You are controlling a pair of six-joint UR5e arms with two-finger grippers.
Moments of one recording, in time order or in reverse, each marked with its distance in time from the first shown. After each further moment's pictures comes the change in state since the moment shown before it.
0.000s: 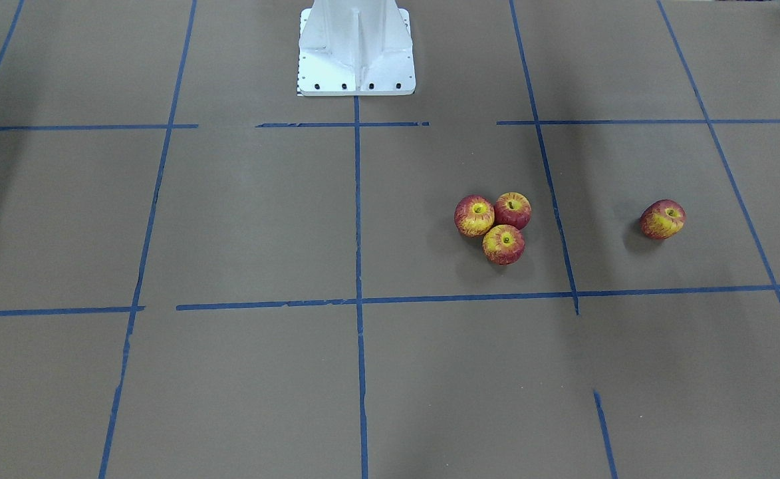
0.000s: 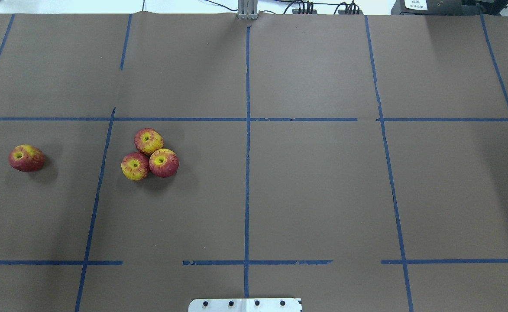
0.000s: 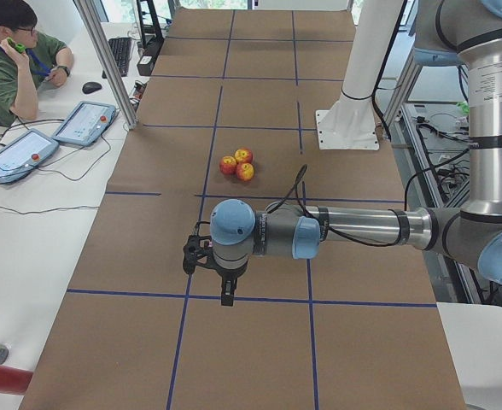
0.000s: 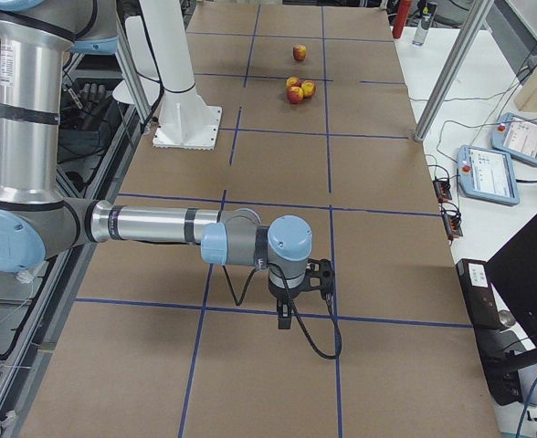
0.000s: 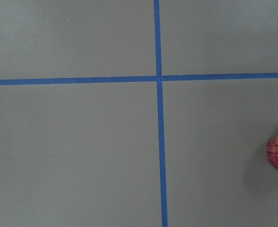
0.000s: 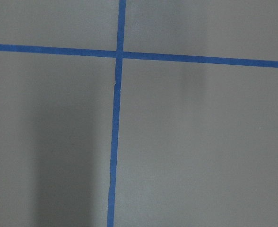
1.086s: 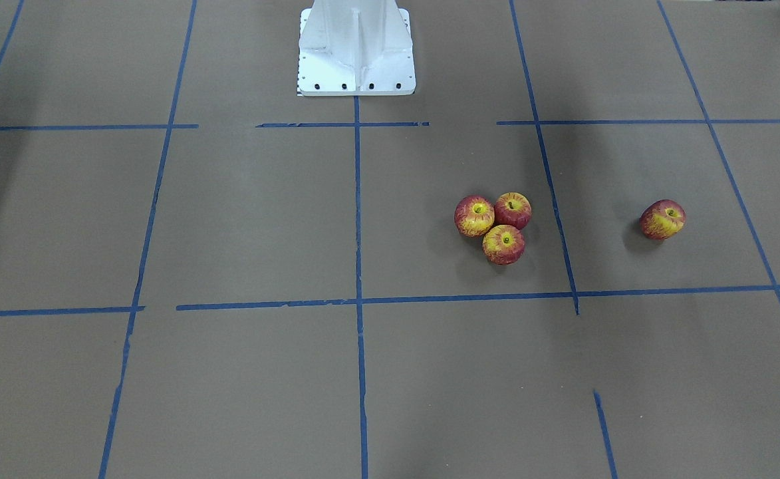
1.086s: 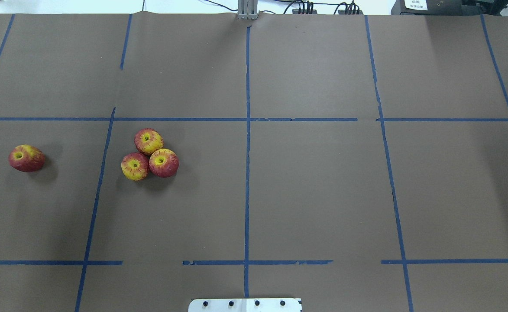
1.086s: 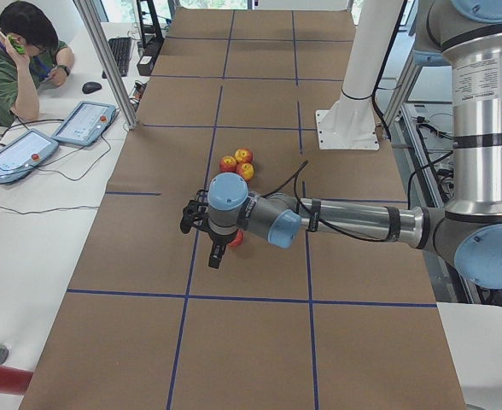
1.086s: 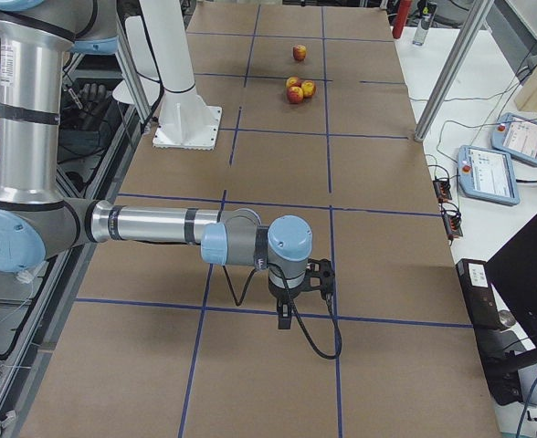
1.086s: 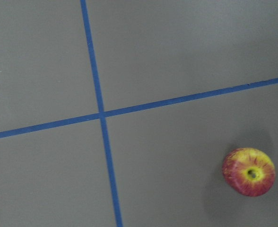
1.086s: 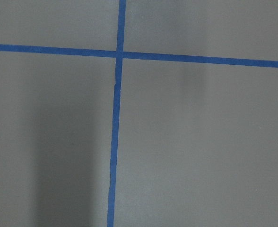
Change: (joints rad) left arm 0.260 -0.019 -0.012 -0.367 0.037 -0.324; right arm 0.000 0.000 0.000 0.000 0.000 0.000
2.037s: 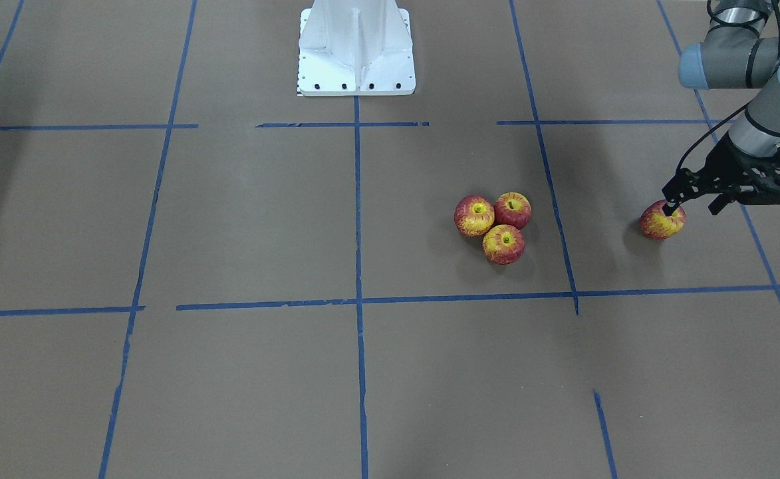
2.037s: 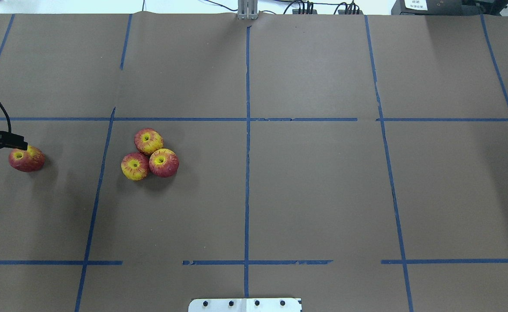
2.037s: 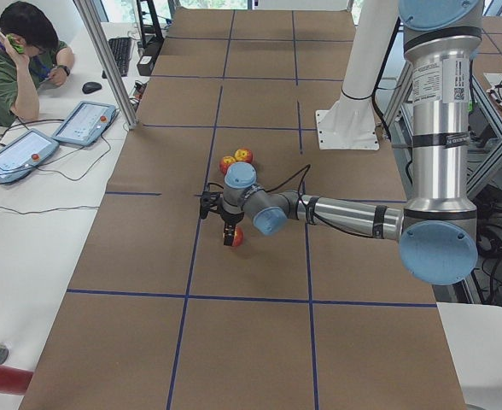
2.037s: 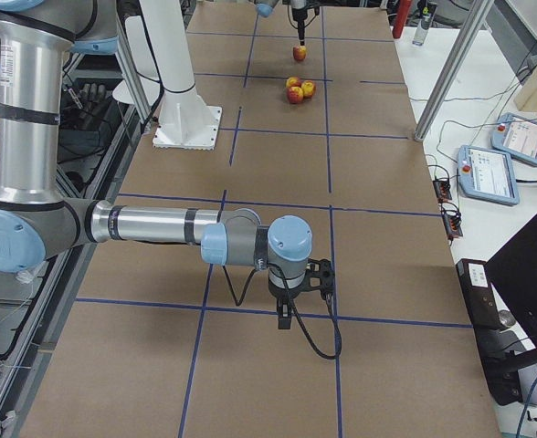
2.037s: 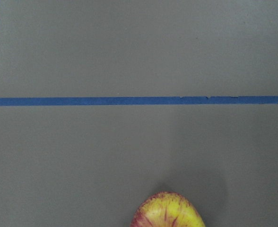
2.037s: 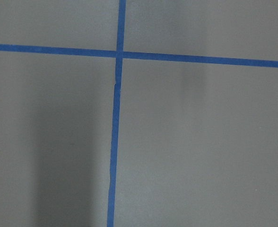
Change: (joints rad) left arm 0.367 -0.041 0.067 -0.230 0.272 -0.541; right arm 0.000 0.000 0.000 0.000 0.000 0.000
